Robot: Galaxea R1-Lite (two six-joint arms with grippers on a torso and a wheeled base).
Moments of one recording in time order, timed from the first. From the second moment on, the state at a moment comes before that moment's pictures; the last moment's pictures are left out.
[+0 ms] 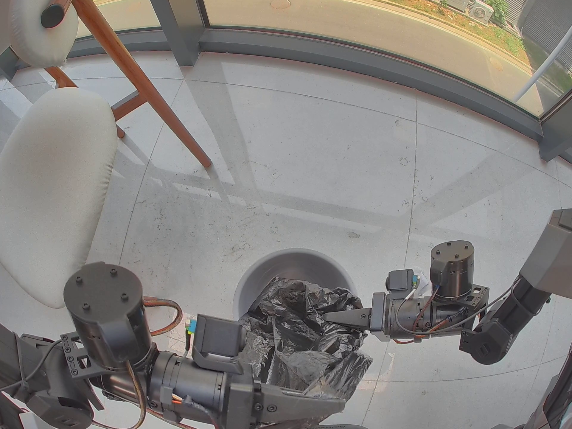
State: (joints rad) left arm -0.84 1.59 -0.42 -0.96 -0.74 -0.81; right arm 0.57 2.04 -0.52 -1.07 0.62 0.86
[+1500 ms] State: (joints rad) left arm -0.48 1.85 -0.50 -1.49 -0.90 -0.70; right arm 0.35 1.81 -0.48 -0.96 0.57 0.89
